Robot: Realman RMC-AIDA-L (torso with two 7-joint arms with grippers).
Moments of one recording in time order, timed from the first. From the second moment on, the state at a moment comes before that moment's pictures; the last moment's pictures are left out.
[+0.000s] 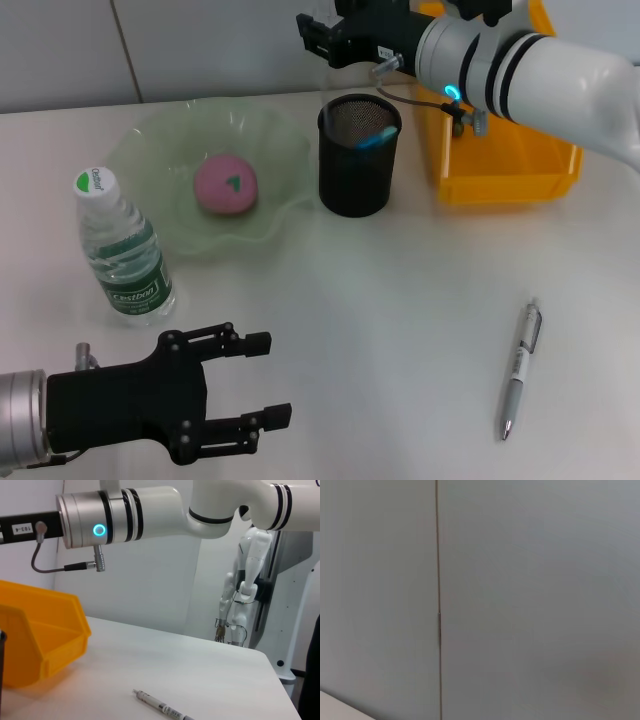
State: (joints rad) left arm -0.32 -2.06 1.19 0.64 1.61 1.64 -1.12; right arm 0.61 2.09 -1.65 -1.00 -1.71 -0.27 1.98
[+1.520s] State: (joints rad) left arm -0.33 -2.07 1.17 0.64 1.61 1.63 -1.12; right arm 0.48 2.05 -1.12 -1.28 -1.66 -1.27 1.94
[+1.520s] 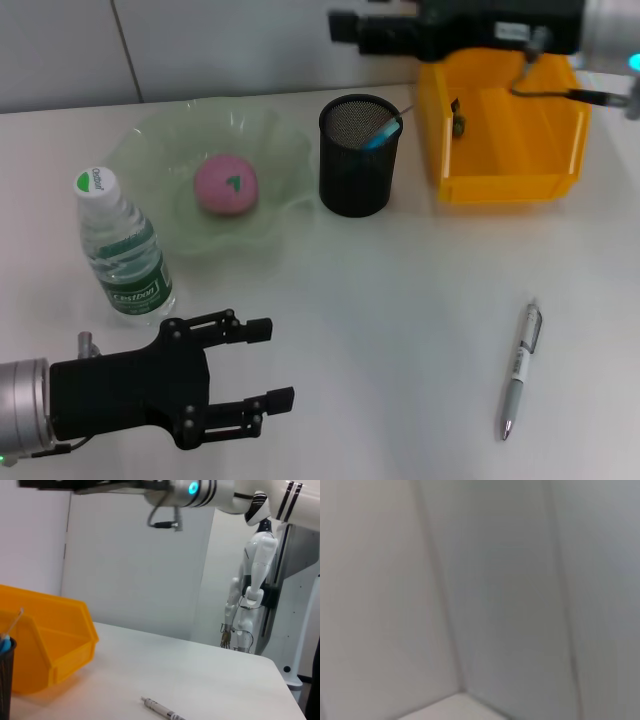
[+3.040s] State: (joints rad) left arm -0.33 -2.07 1.15 0.61 1.60 1.56 -1.13; right arm 0.77 2.07 -1.12 -1.31 -2.65 -1.95 1.92
